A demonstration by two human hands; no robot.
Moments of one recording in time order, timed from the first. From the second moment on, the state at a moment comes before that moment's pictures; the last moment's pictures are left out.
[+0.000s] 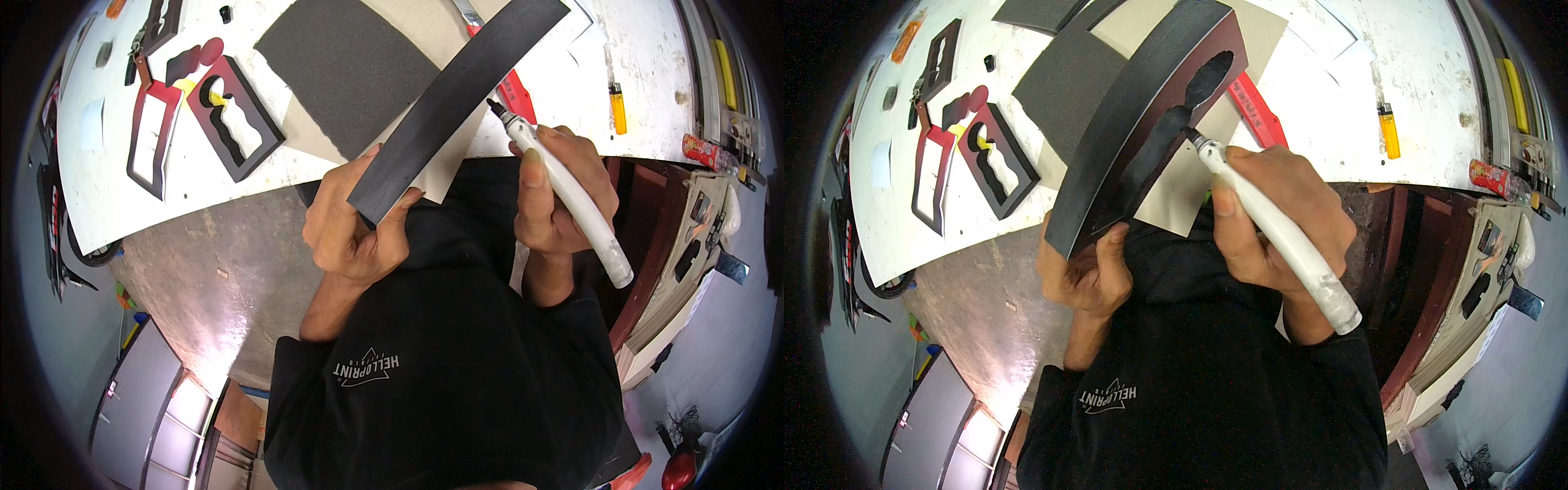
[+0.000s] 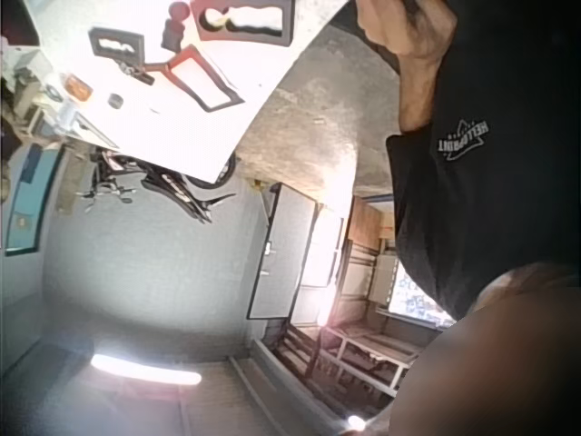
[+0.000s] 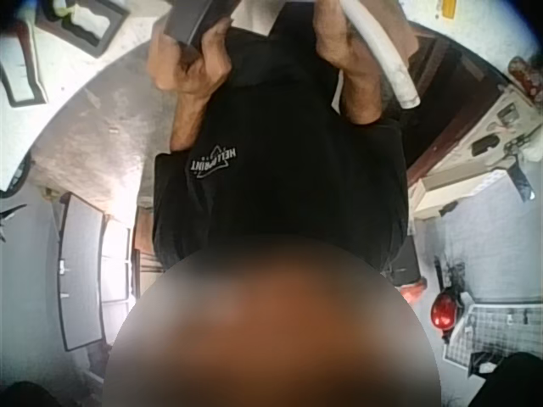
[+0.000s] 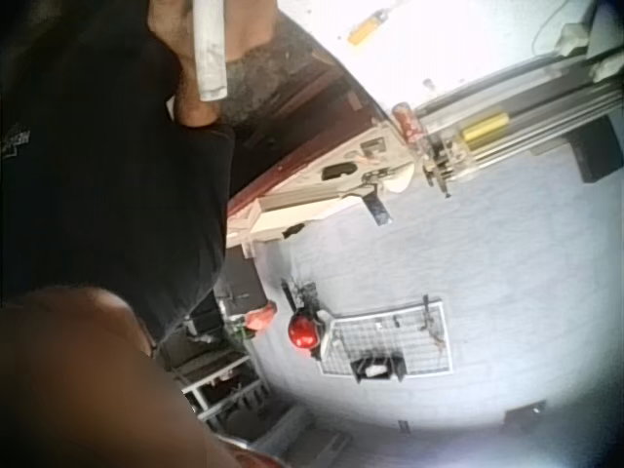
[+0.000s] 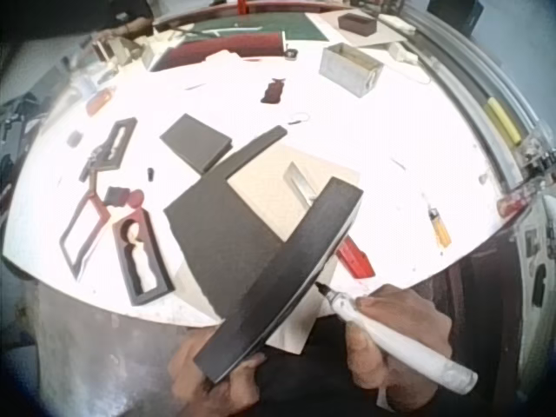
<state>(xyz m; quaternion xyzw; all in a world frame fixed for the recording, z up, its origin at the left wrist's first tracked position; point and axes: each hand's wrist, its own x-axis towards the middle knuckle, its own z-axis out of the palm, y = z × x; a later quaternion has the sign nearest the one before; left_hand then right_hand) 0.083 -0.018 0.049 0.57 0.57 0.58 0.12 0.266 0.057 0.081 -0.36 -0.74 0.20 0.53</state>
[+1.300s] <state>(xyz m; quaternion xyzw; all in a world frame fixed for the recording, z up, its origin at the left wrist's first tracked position) 0.083 -0.019 0.052 0.58 0.58 0.57 0.13 0.271 0.057 0.087 -0.37 -0.77 0.15 0.49</state>
